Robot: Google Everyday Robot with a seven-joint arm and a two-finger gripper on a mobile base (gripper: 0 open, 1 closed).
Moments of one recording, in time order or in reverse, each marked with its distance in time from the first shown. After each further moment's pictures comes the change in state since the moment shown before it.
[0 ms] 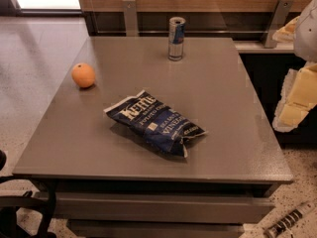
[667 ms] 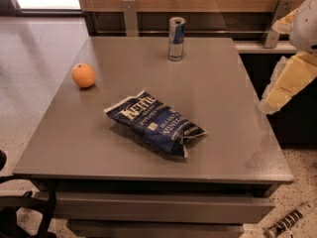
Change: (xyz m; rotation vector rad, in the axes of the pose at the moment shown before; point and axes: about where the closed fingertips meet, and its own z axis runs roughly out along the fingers) arm -0.003 -0.036 0.013 0.062 -0.115 0.098
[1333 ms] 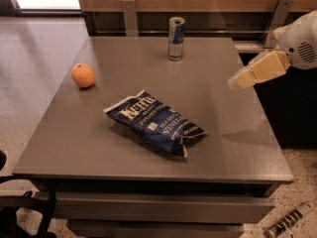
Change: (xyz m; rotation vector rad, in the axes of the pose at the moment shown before) arm -0.019 -0.045 0.042 0.104 -0.355 0.367
